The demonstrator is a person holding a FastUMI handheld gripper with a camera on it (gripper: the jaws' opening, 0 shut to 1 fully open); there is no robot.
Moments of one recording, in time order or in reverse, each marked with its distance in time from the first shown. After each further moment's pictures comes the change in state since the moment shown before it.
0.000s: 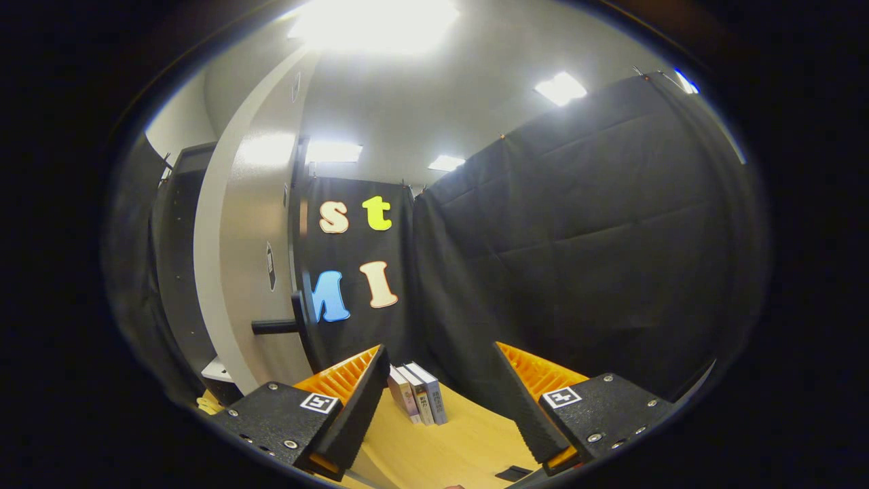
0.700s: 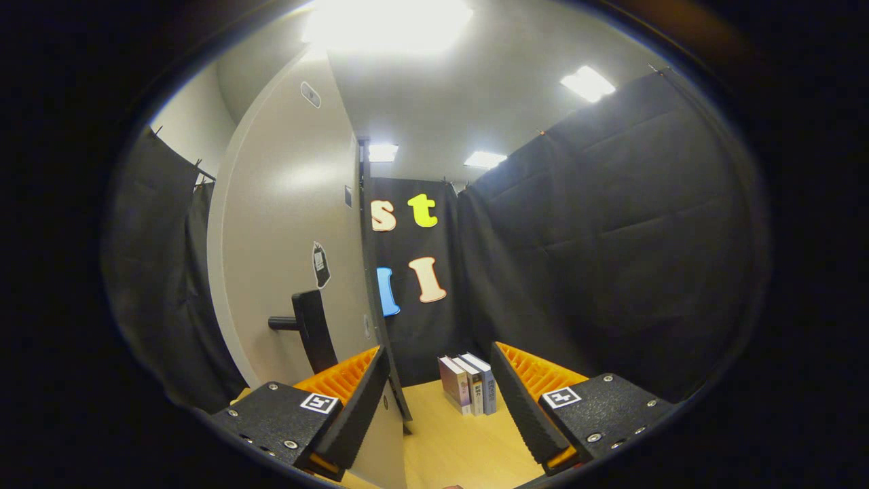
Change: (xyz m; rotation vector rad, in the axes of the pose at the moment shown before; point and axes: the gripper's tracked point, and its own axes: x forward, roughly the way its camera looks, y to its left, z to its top) arm -0.049 0.098 -0.005 0.045 0.025 0.218
